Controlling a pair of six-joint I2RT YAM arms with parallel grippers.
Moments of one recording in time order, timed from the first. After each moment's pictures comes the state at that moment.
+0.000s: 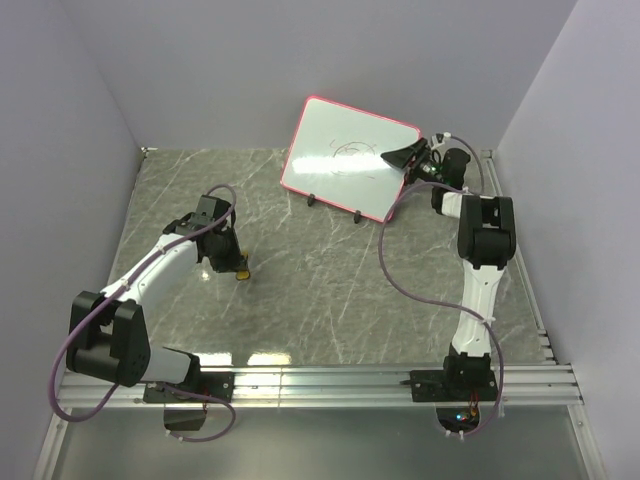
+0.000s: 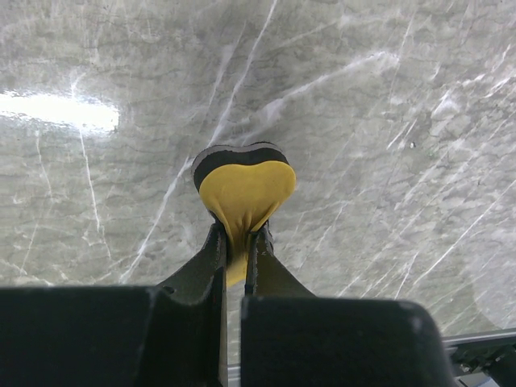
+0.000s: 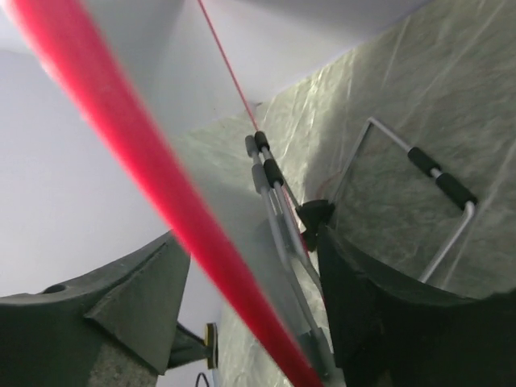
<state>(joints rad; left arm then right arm) -0.26 1.36 0.94 -0.68 0.08 -0.57 -0.06 2.33 1.51 0.77 -0.87 1.21</state>
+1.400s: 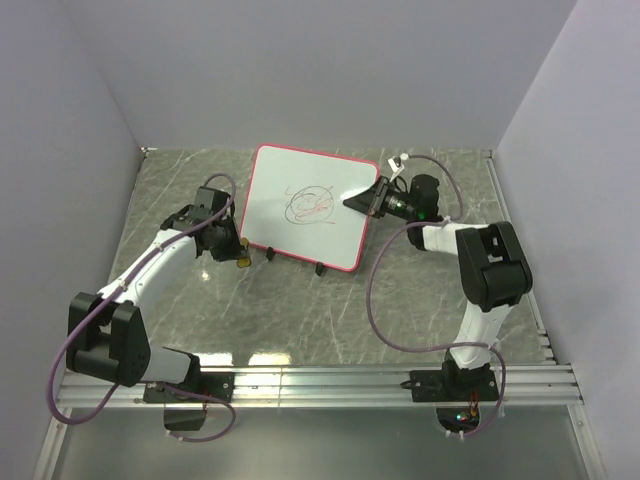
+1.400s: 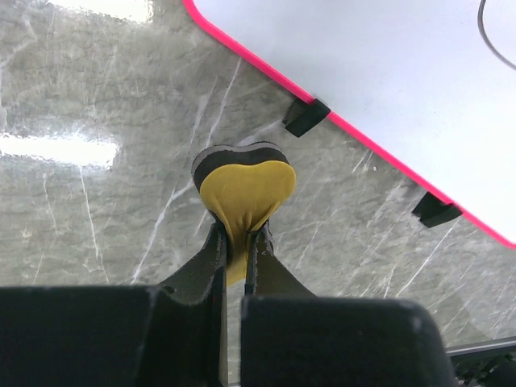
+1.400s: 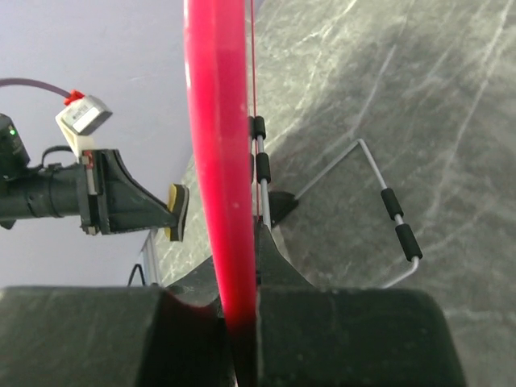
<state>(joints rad) -0.26 1.37 1.00 -0.65 0.06 -0.55 0.20 1.87 0.96 0.75 -0.82 0.81</state>
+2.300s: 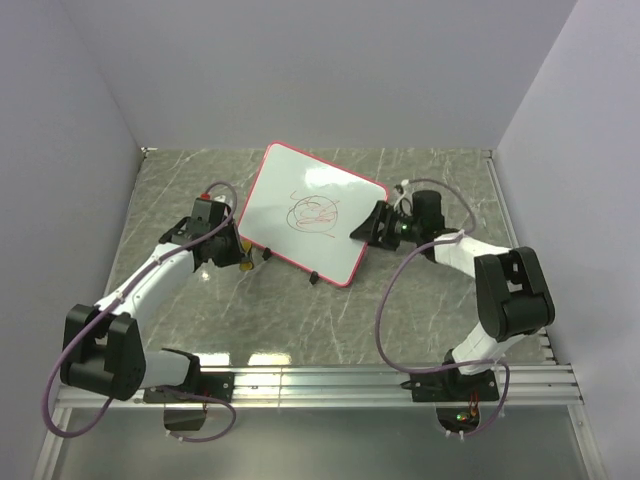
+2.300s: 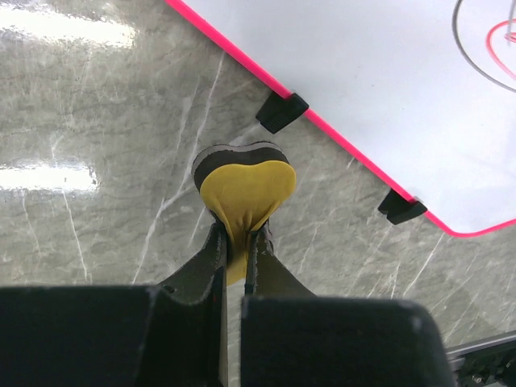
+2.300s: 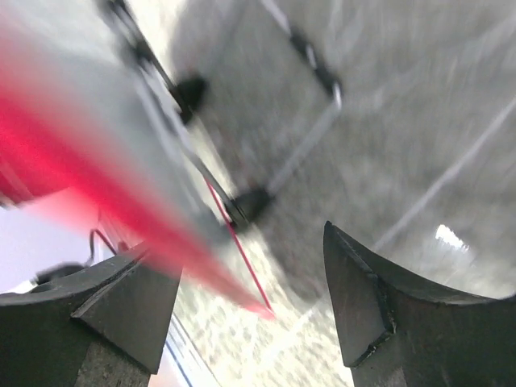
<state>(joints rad) -0.26 1.31 0.88 -0.51 0.10 -0.51 0.22 1.64 0.78 0.19 -0.68 0.63</state>
